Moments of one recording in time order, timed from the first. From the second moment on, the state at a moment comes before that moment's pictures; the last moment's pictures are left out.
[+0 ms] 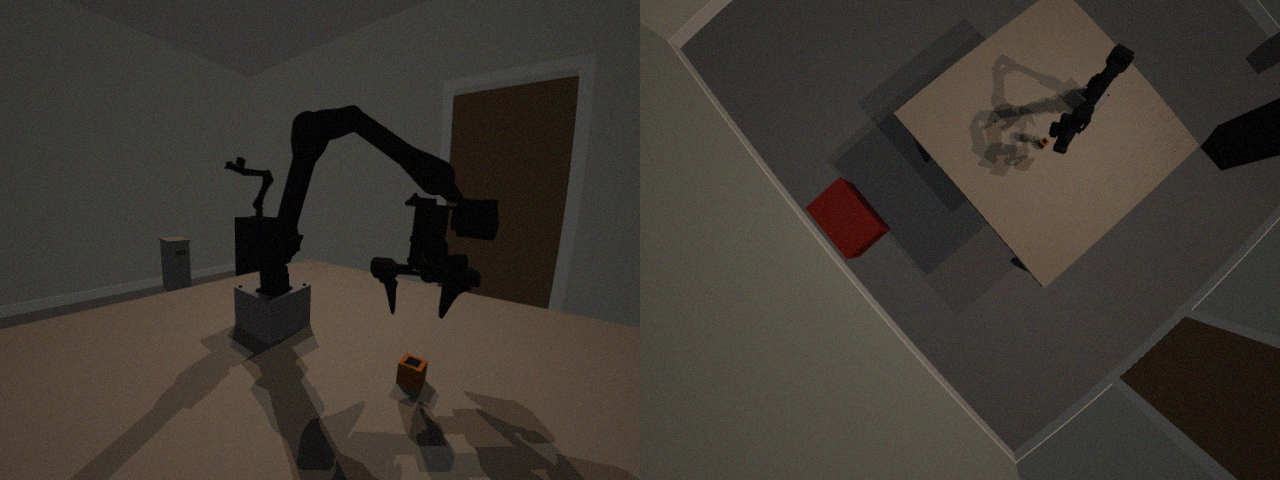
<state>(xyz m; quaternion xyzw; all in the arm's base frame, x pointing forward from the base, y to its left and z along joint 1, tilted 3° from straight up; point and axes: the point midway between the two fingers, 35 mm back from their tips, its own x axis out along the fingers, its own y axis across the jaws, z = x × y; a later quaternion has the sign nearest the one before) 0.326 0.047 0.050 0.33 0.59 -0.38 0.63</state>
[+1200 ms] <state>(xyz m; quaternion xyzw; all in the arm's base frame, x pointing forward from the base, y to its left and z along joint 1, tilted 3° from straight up) 0.341 0.000 0.008 0.02 0.69 -0.06 0.72</state>
